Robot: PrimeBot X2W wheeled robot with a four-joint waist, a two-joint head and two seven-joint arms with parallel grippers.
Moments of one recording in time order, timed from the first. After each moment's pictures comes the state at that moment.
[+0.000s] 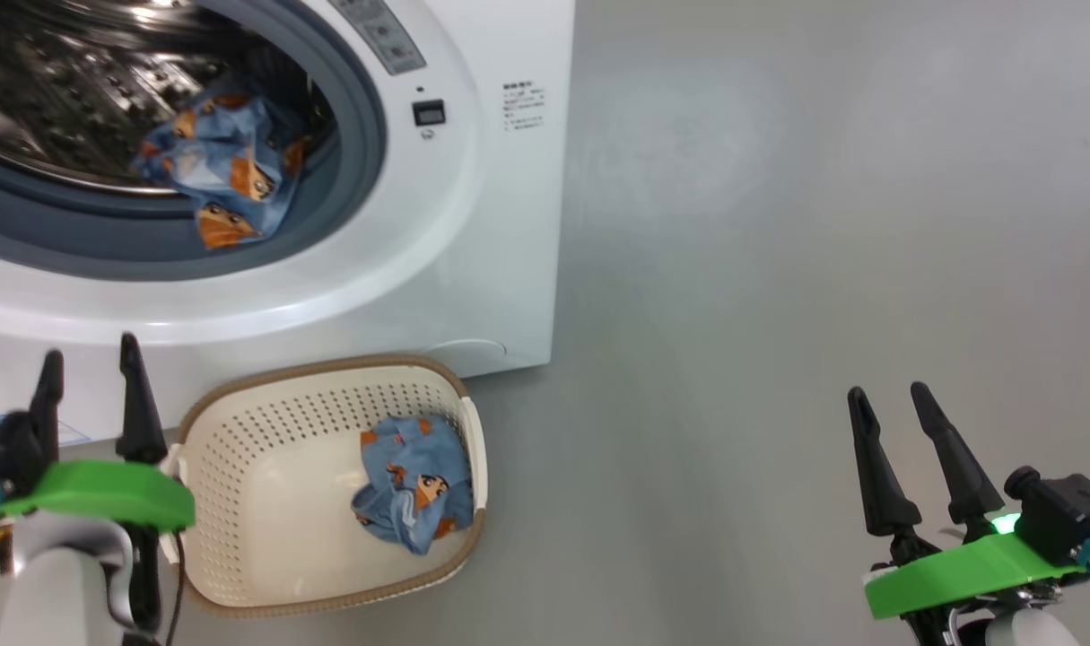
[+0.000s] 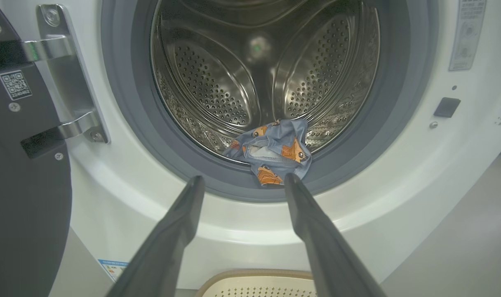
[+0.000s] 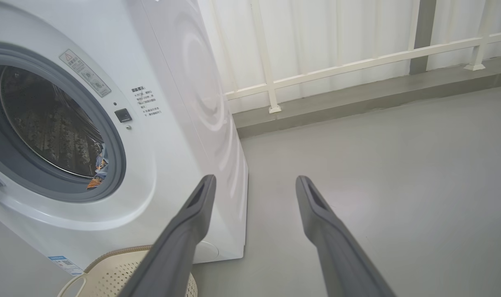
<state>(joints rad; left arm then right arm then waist) -0.48 0.14 0.20 0.65 -0.18 -0.13 -0.26 -0.05 -0.13 0.08 0.13 0.43 0.13 -0.26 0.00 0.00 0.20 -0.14</state>
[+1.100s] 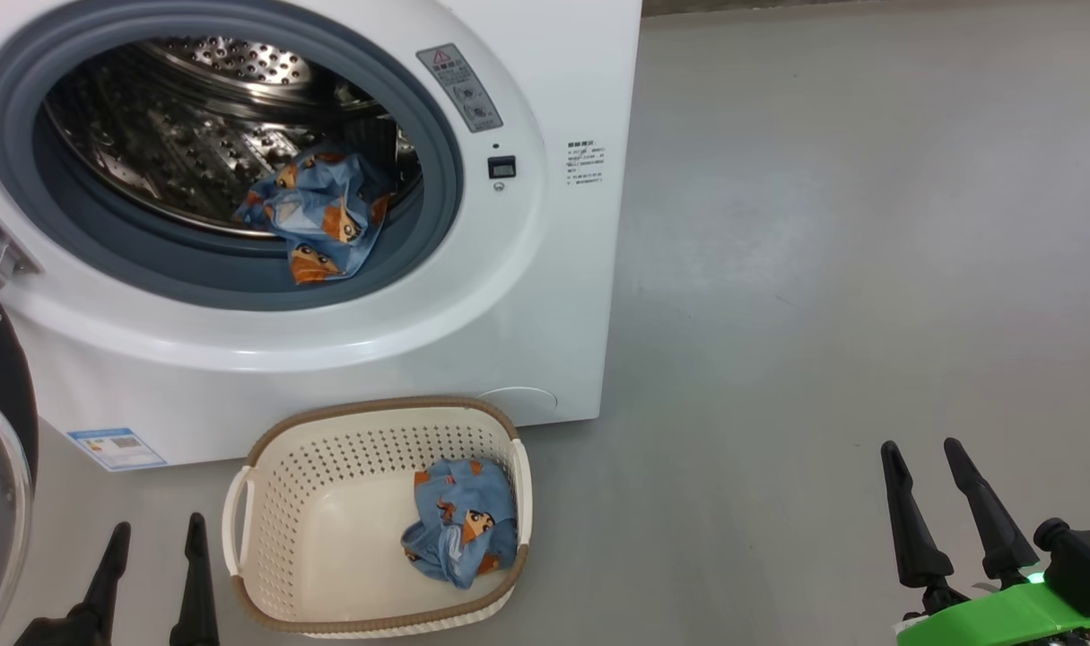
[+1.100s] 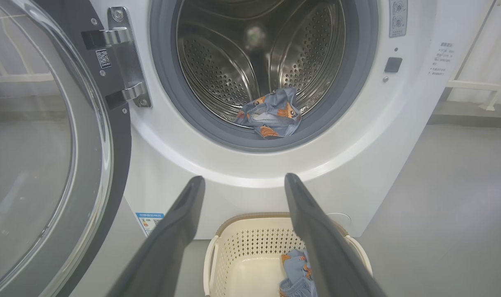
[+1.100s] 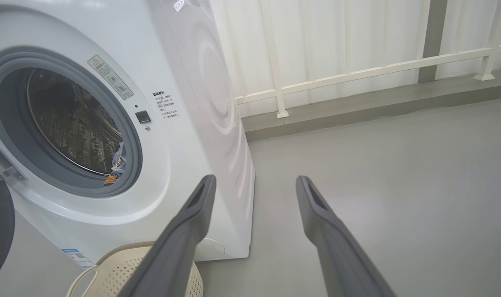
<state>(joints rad) -0.04 0.09 0.16 0.33 -0.16 -0.13 -0.26 0.06 -0.16 0.04 0.13 0.43 0.13 -0.26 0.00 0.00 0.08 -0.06</state>
